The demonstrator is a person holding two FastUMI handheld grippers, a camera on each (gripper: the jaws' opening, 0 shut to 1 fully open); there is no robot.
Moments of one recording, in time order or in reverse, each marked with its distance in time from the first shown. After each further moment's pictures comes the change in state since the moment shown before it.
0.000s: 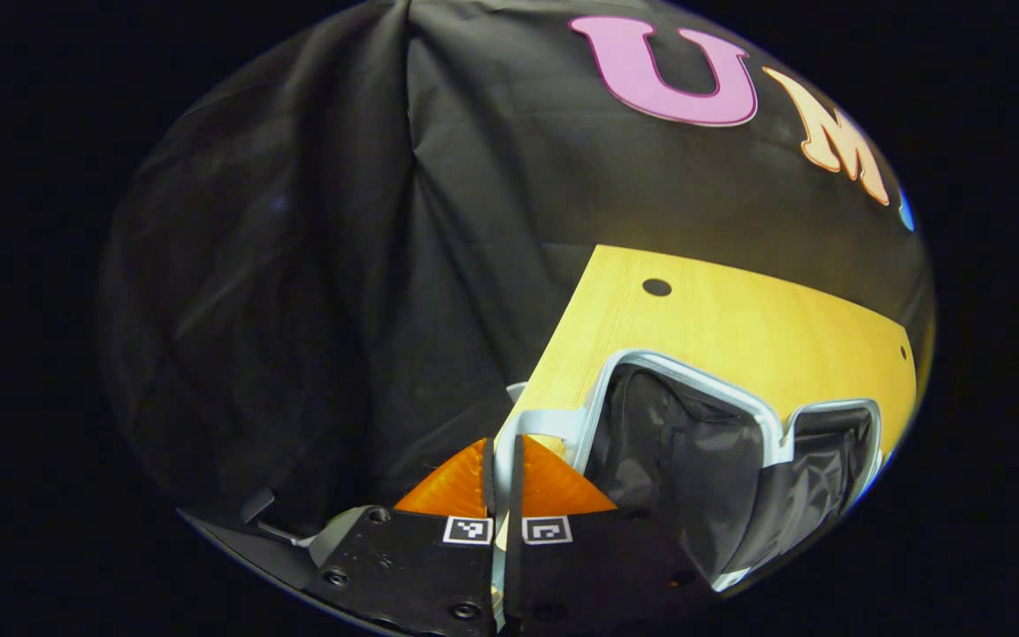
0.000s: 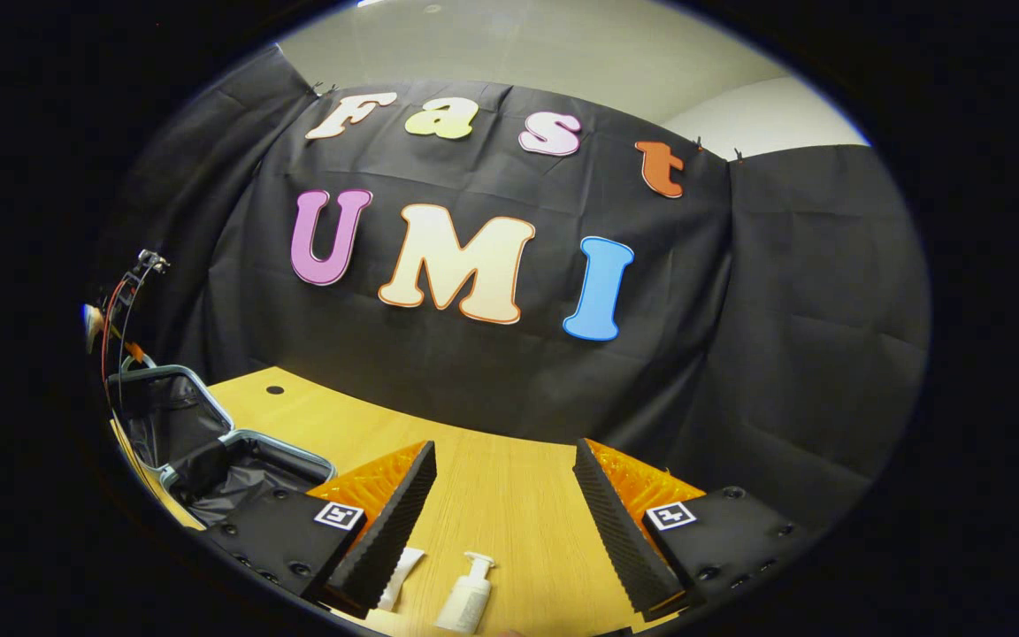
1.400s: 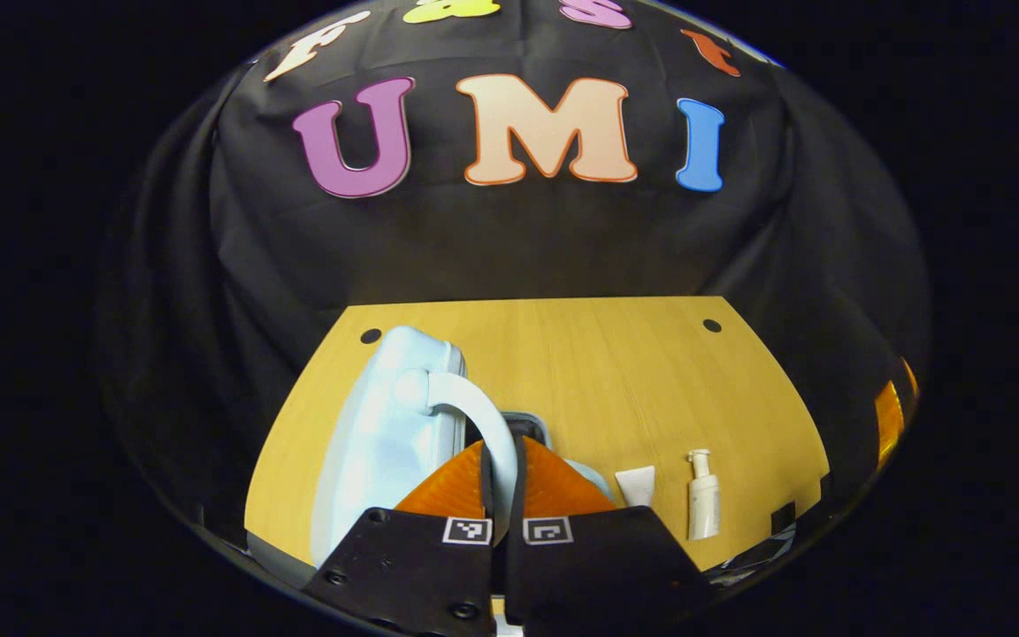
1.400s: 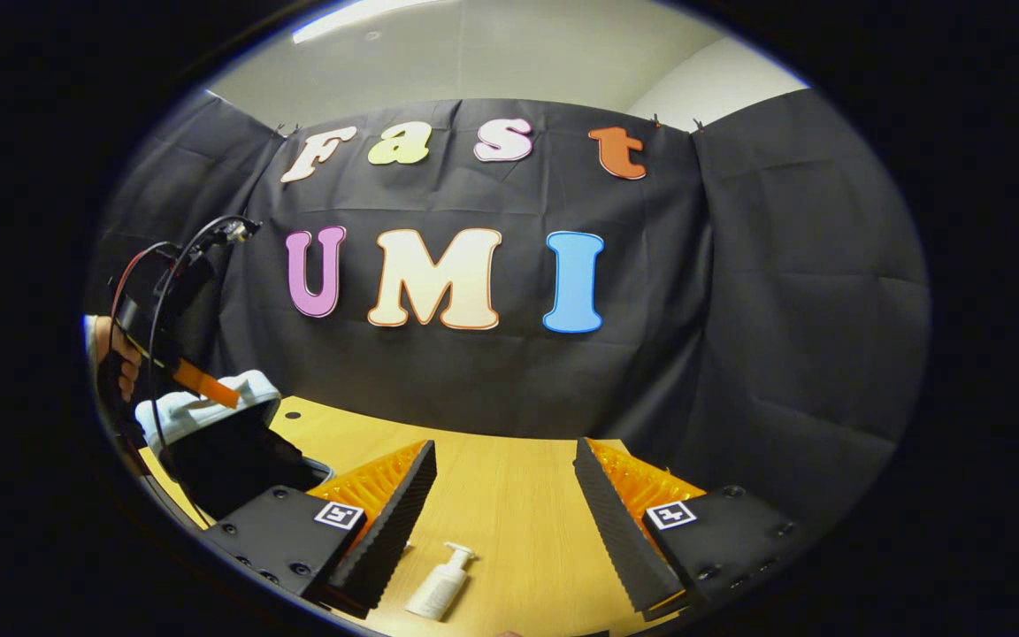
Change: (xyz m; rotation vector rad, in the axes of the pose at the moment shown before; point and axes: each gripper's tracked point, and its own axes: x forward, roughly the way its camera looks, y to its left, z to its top) left arm -0.258 -0.347 0.028 0.180 -0.165 -0.422; right arm -0.017 -0.085 -0.014 0.175 -0.048 0.077
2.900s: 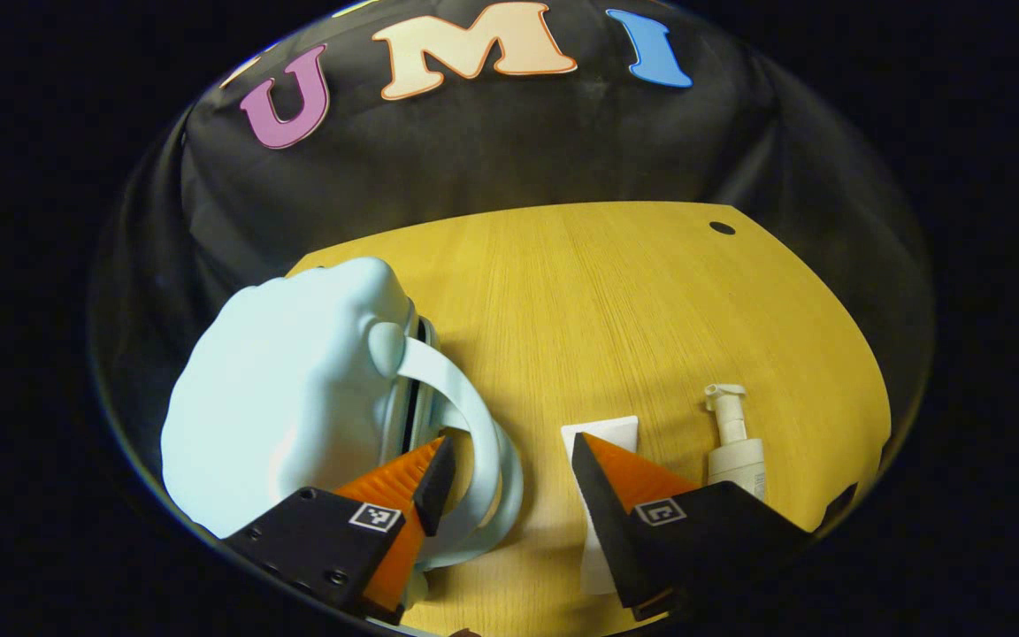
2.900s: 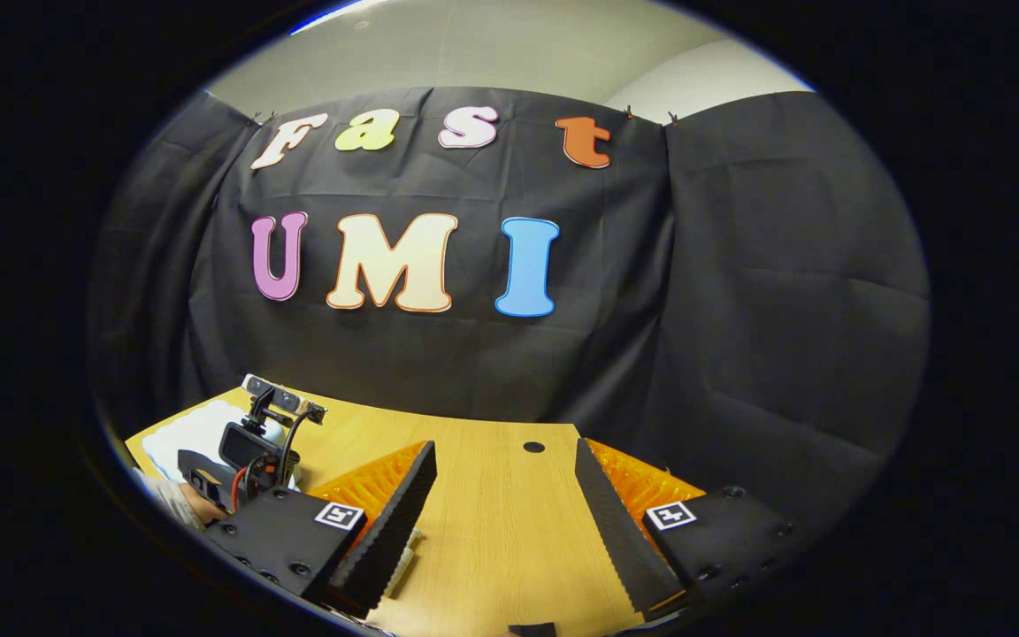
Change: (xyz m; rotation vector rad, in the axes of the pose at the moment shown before) left arm 0.127 -0.145 -0.170 0.079 0.184 0.053; right arm -0.027 -0.074 -0.004 -0.035 0.070 -0.114
